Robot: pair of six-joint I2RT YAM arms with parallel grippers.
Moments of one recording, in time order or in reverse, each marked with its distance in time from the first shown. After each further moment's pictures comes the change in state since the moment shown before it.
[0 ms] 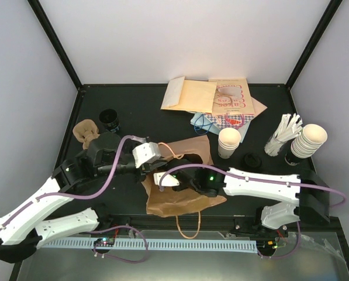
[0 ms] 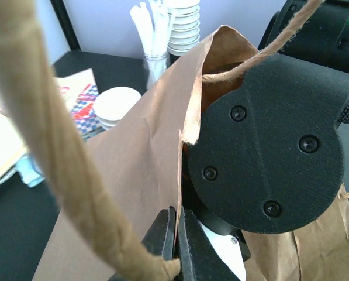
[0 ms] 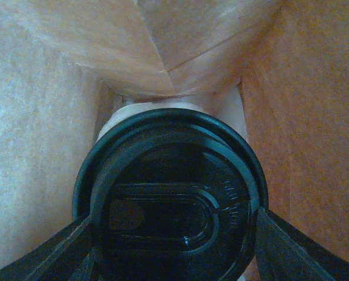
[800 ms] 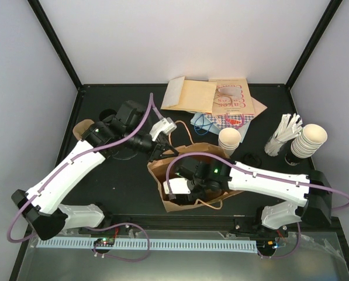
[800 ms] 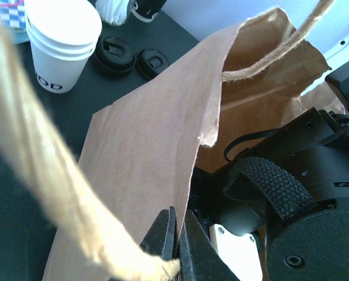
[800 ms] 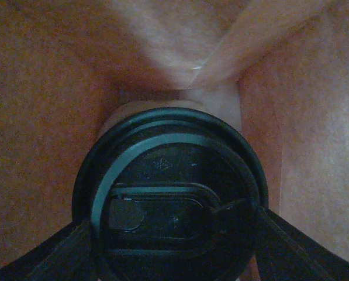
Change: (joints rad) left arm 0.222 0.417 0.286 -0.230 0.422 -0.243; right arm -0.027 -0.047 0.138 -0.565 -0.415 0.192
